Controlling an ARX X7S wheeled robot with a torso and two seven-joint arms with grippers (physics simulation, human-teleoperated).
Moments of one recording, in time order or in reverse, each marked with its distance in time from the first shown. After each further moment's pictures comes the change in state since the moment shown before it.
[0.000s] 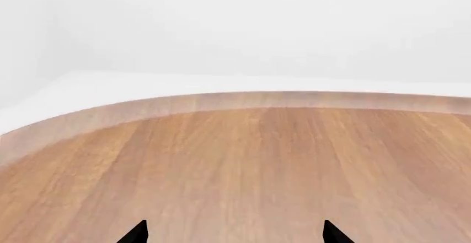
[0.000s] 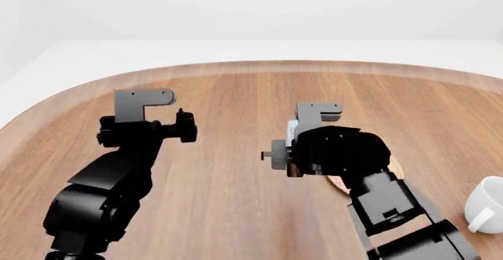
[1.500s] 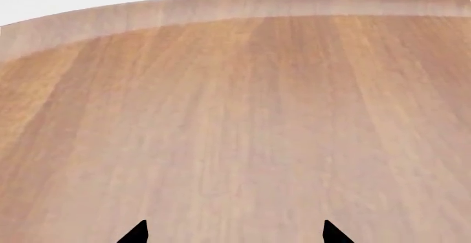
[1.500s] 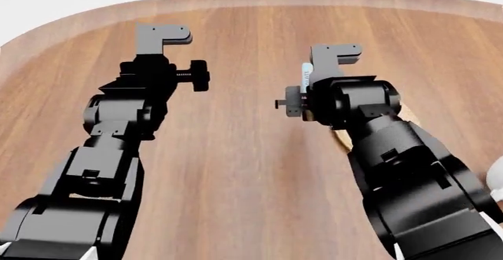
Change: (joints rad) left arm -0.627 0.217 -0.069 -0.974 0.287 0.186 0.238; right arm 0.322 -0.079 -0.124 0.414 -0.187 -0.239 -0.274
